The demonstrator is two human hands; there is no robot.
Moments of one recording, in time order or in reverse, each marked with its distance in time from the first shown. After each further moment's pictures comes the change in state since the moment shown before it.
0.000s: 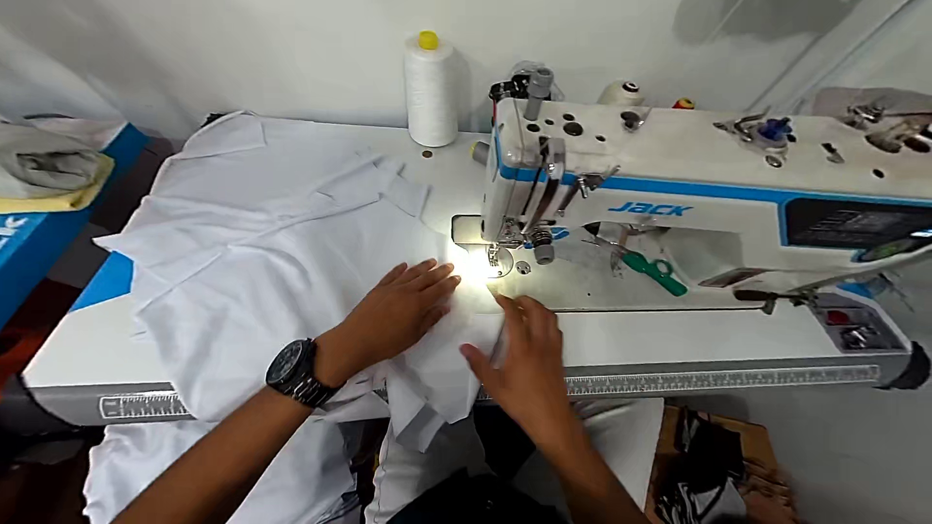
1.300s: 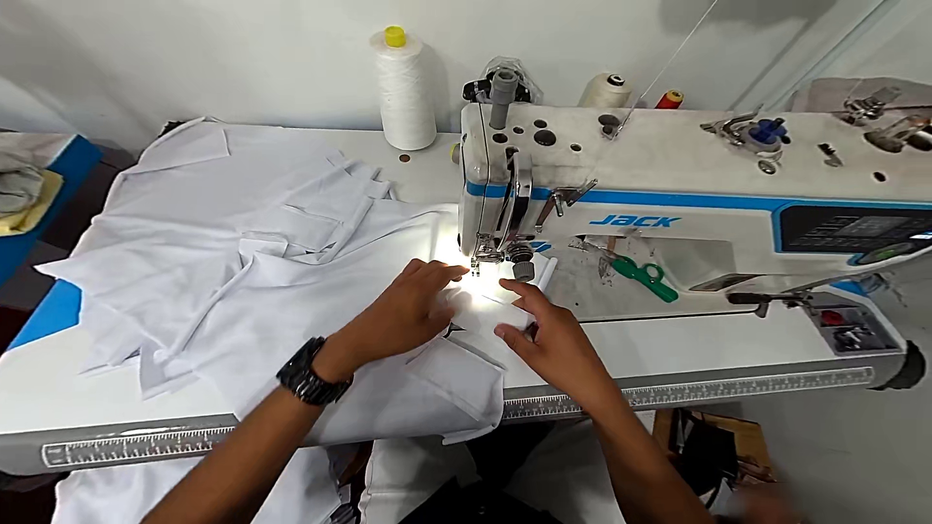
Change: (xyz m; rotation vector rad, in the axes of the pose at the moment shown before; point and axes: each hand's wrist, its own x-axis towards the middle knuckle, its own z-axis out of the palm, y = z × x) left_hand 0.050 0.013 -0.007 -0.351 0.040 -0.026; right_hand 0.053 0.052 -0.044 0.287 -0.284 0.016
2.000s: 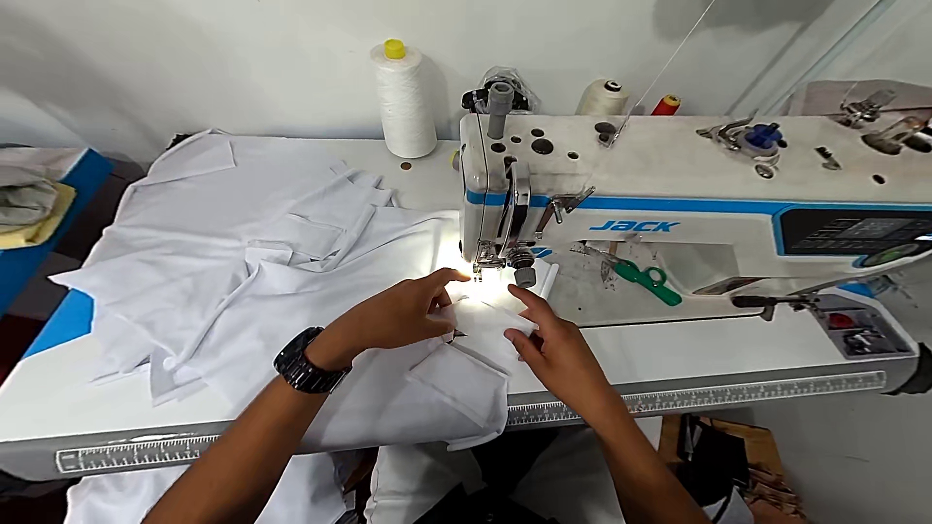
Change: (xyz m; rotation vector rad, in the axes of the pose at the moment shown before) left_hand 0.011 0.008 -0.024 -0.145 -0.290 -0.220; right_hand -0.007 0.016 0.011 -0.006 0.066 -0.081
